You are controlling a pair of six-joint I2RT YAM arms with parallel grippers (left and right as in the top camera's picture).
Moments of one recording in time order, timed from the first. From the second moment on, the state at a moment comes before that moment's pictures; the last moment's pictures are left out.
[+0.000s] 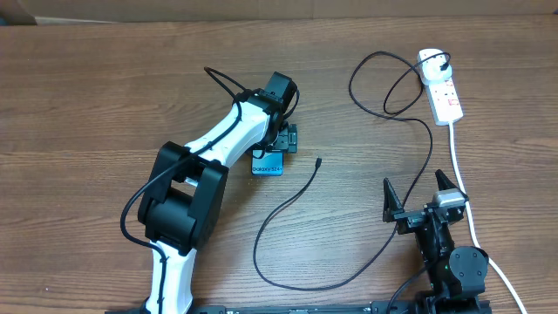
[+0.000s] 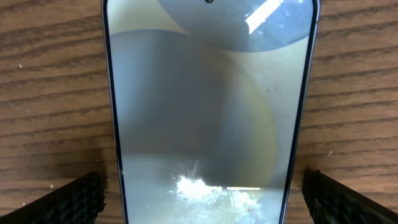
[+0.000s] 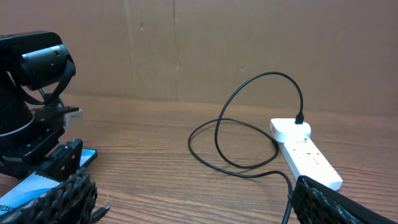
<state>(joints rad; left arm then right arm) -0.48 2.15 1.56 -0.81 -0.08 -0.48 0.07 0.01 0.02 -0.03 -0.09 0.00</state>
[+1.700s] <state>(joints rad) -0.48 2.16 1.56 -0.79 -0.08 -0.49 0.07 0.01 0.02 -0.03 -0.09 0.00</state>
